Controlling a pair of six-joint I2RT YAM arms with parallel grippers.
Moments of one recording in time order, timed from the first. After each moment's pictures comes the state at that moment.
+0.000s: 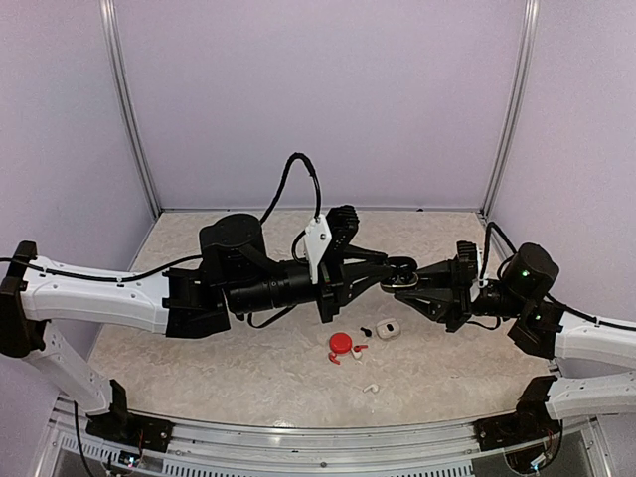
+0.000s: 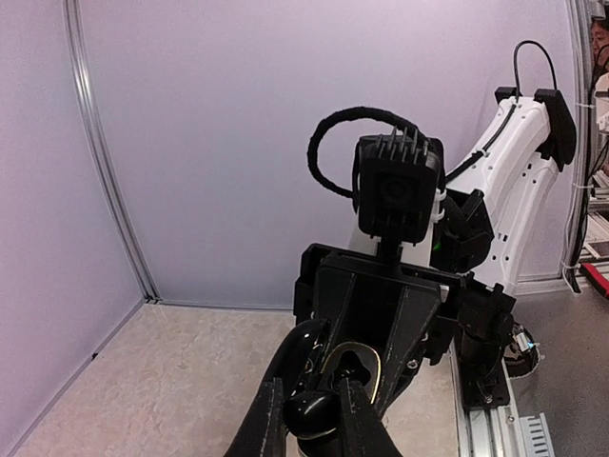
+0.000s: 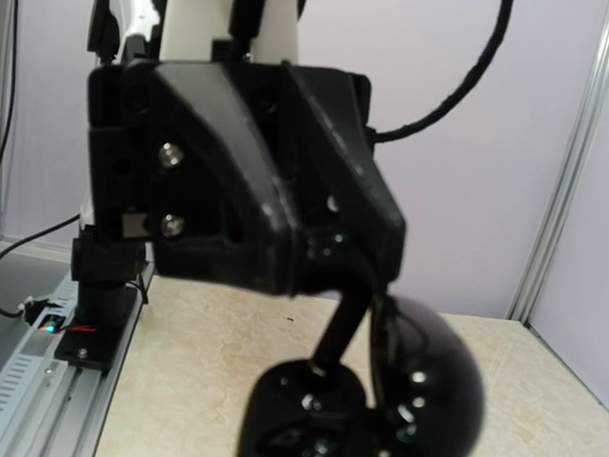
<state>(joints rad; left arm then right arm) -1.22 1.51 1.09 0.49 0.11 0.17 0.75 0.91 0.44 0.65 -0.73 -0.14</state>
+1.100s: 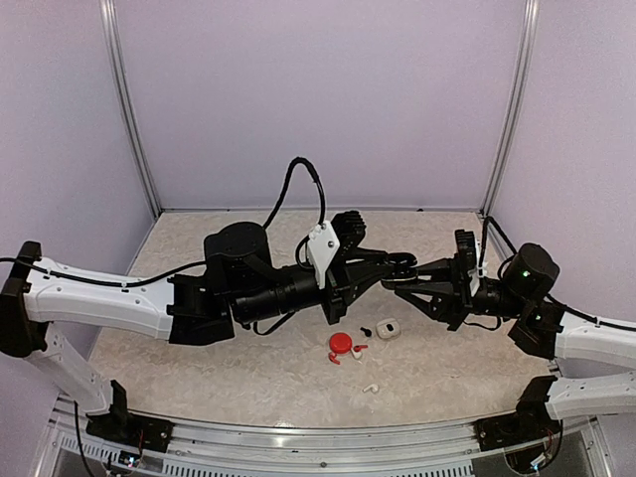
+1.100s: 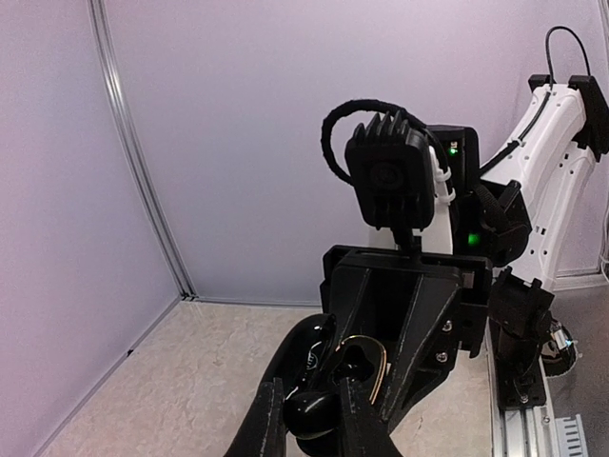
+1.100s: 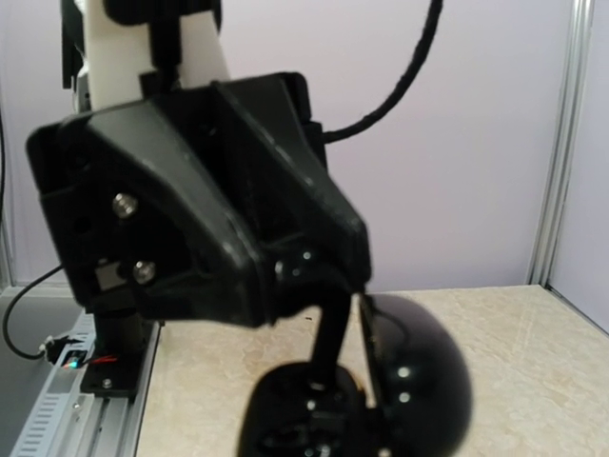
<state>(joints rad) -1.26 1.53 1.08 0.51 -0.02 0.23 0.76 0.90 0.44 0.65 -0.69 0.03</state>
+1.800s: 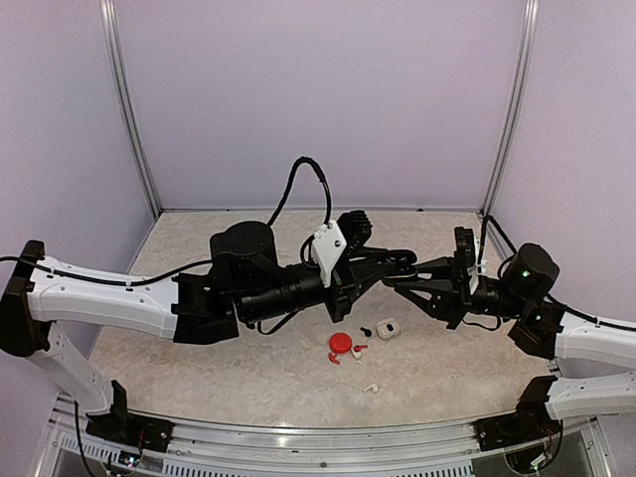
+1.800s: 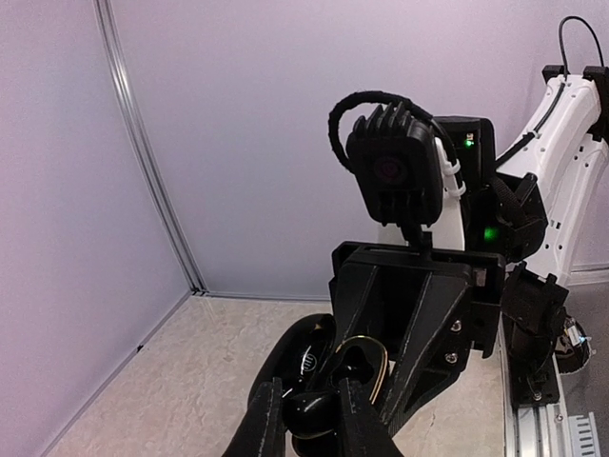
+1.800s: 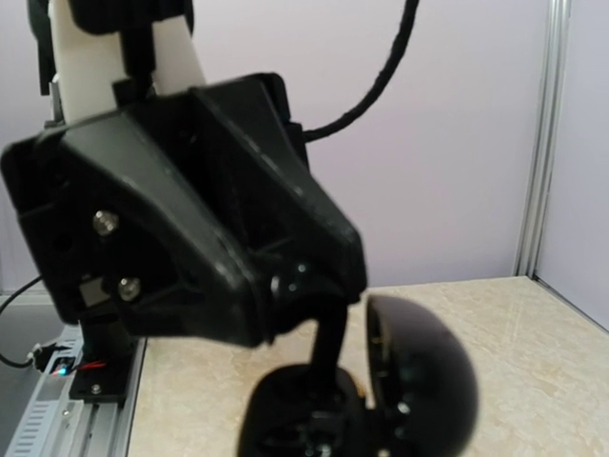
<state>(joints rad) -1.26 1.55 1.10 0.50 -0.05 0.24 0.76 0.90 0.44 0.65 -0.65 0.04</state>
